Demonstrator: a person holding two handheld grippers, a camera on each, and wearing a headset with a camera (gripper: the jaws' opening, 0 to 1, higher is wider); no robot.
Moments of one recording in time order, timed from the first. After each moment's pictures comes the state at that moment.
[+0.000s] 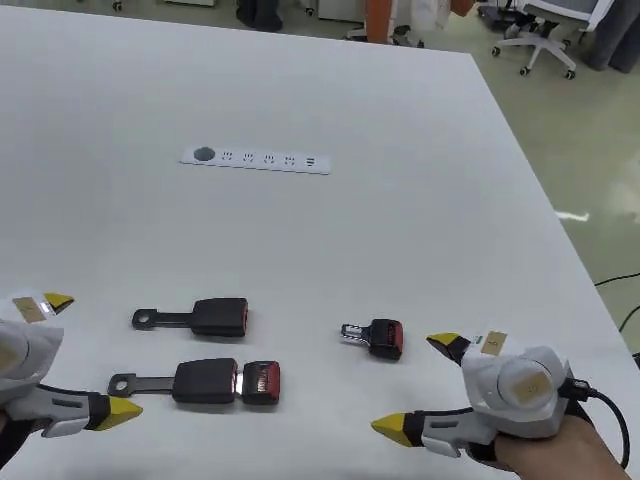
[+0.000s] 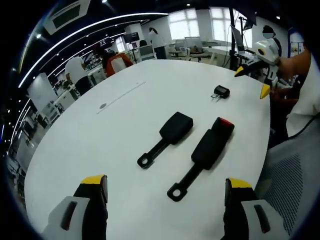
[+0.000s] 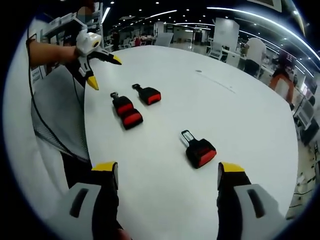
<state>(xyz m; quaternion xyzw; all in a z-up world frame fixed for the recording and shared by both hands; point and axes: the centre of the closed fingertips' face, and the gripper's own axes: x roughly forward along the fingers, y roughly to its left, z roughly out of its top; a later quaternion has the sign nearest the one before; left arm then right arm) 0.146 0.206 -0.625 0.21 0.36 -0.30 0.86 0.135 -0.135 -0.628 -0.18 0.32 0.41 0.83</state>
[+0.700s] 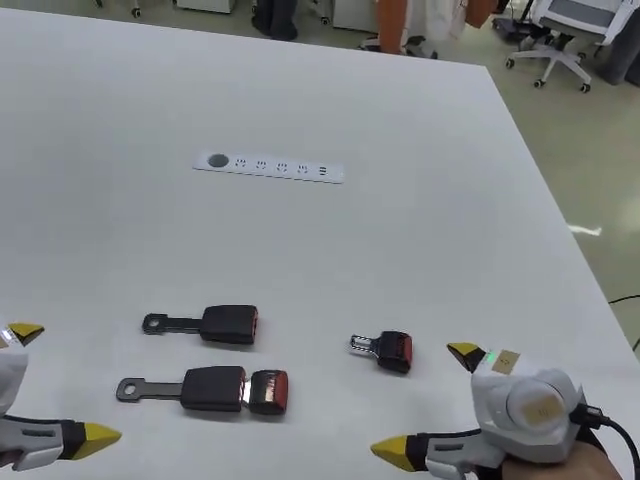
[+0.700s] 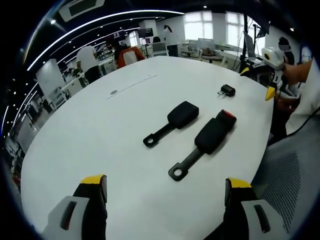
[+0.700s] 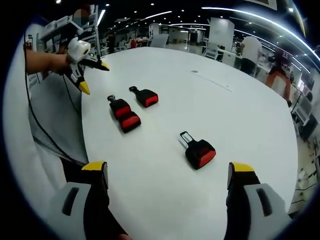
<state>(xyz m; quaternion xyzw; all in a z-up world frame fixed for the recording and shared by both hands) 0.121 0.235 -0.630 0.17 0.38 -0.26 0.87 0.134 -0.128 -0.620 -0.16 0.32 0.40 0.84</state>
